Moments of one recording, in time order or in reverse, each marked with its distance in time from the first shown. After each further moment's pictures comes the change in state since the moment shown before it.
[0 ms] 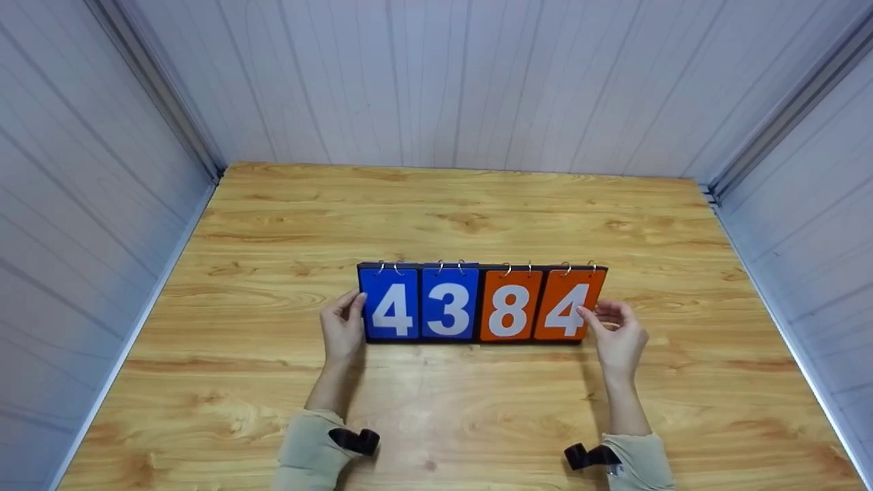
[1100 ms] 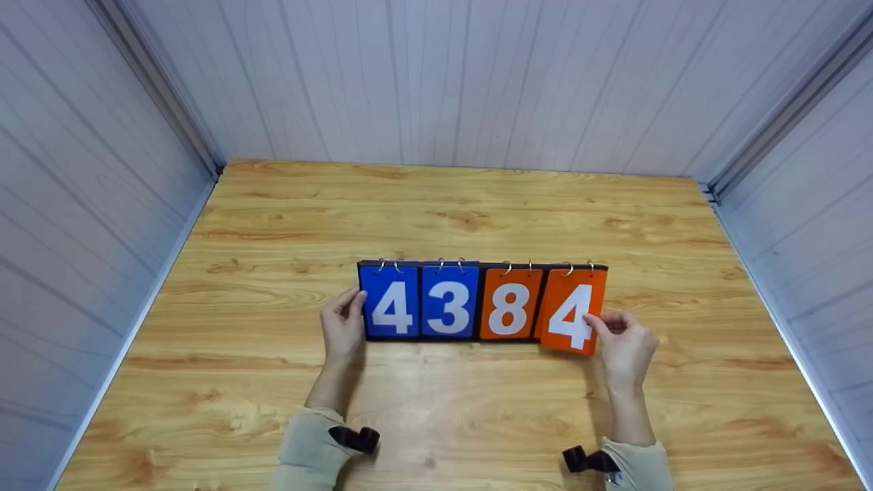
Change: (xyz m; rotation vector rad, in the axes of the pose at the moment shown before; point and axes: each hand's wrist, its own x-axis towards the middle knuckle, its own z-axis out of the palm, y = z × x) left_hand -0.001 0.003 0.000 0.004 0.000 0.021; right_hand -0.012 -0.045 -0.014 -0.394 -0.011 -0.027
